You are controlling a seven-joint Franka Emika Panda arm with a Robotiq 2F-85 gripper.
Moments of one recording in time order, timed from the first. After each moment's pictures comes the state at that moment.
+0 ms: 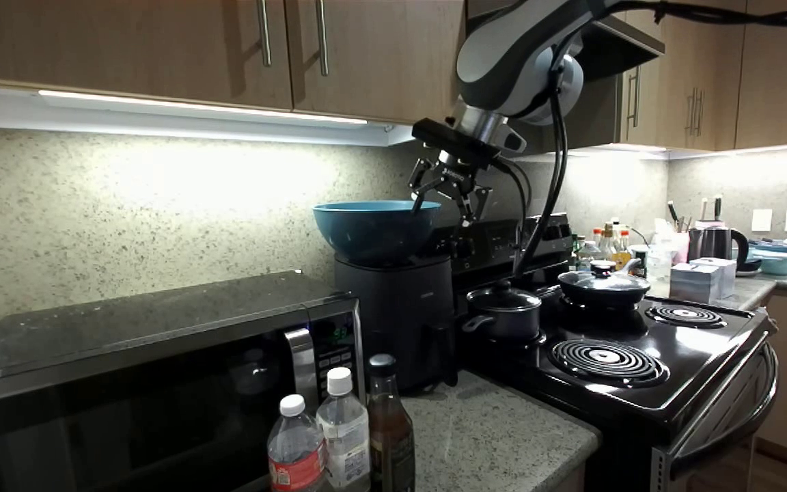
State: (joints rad) arm 0.02 0.00 0.00 -1.93 0.16 2.41 1.08
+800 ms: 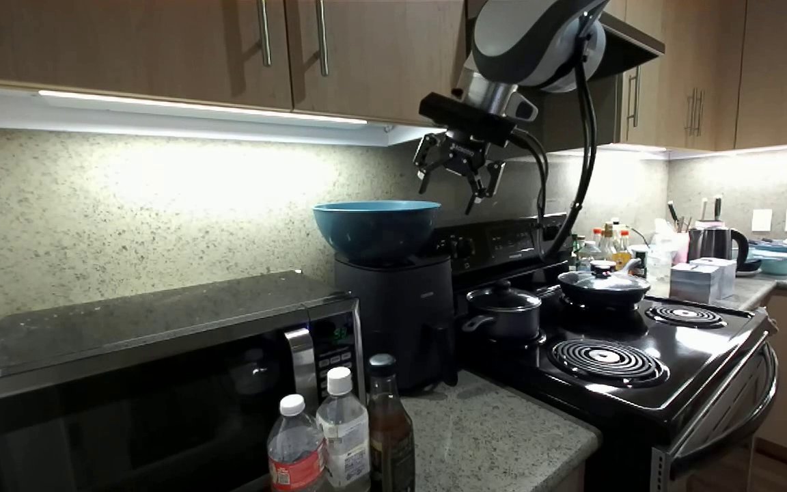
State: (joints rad) arm 0.02 -0.11 0.02 -1.97 0.00 2.39 1.11
